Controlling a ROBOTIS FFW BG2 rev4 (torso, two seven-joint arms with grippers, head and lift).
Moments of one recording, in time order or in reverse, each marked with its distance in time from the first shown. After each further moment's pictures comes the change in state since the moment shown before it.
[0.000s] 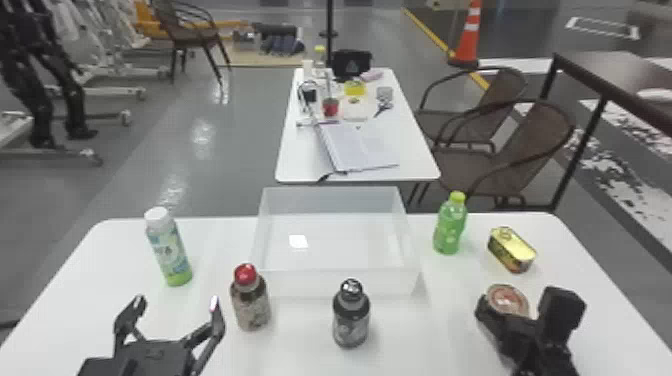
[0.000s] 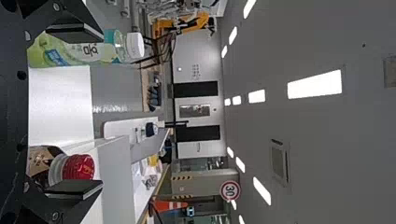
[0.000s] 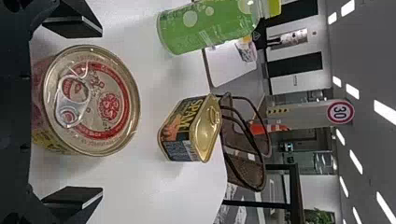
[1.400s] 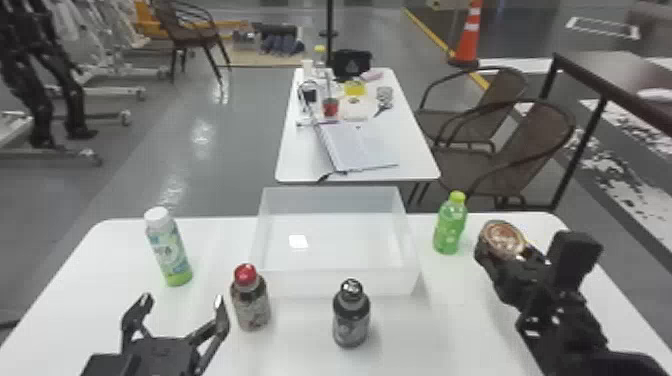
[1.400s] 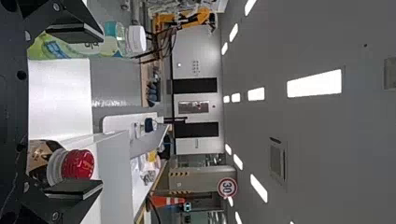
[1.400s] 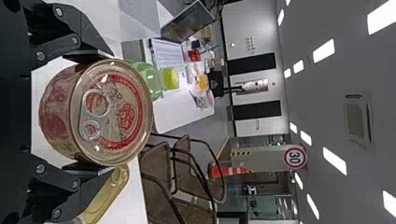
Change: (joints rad) left arm -0.030 0.000 -0.004 0.046 0.024 -0.022 -0.022; right arm 0.042 -0.040 -0.004 -0.368 0.021 0.161 0.115
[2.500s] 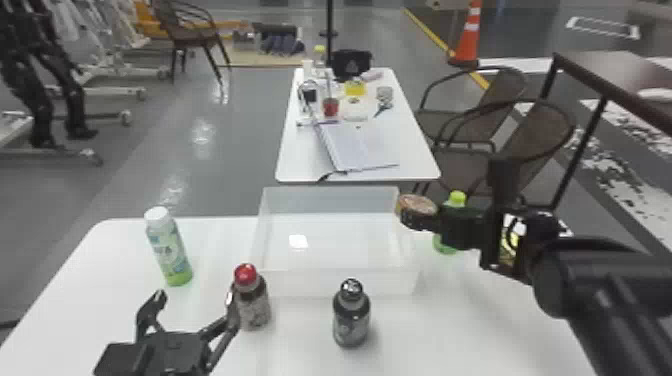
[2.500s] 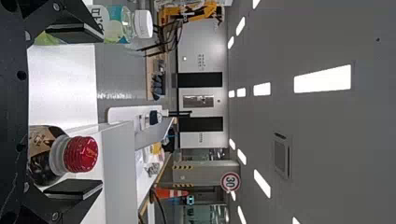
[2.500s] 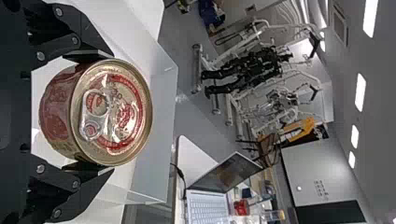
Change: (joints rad) left arm -0.029 0.000 -0.021 0.024 0.010 0.029 -0.010; right arm -0.368 -0.003 0.052 0.136 0.009 0.509 0.635
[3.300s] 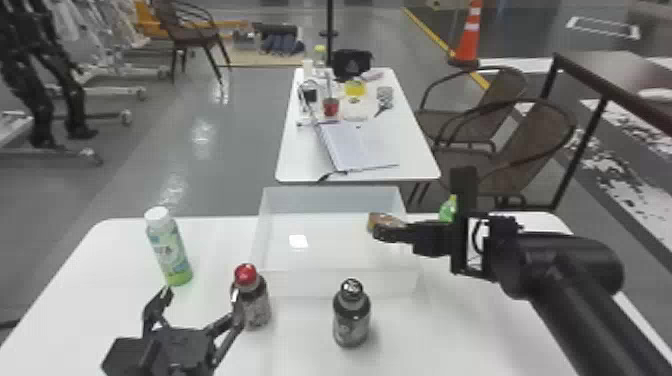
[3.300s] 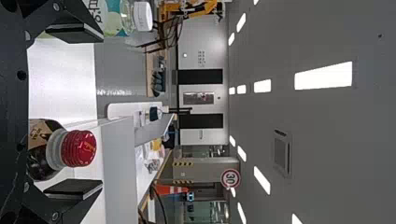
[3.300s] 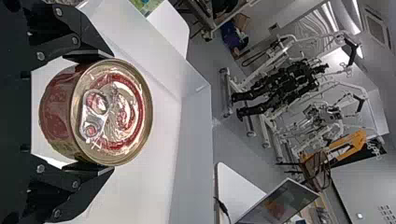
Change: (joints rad) left arm -0.018 0.000 -0.011 0.013 -0.001 0.004 -0.007; right arm -0.178 0.030 0.130 0.349 -0.077 -0.006 0.059
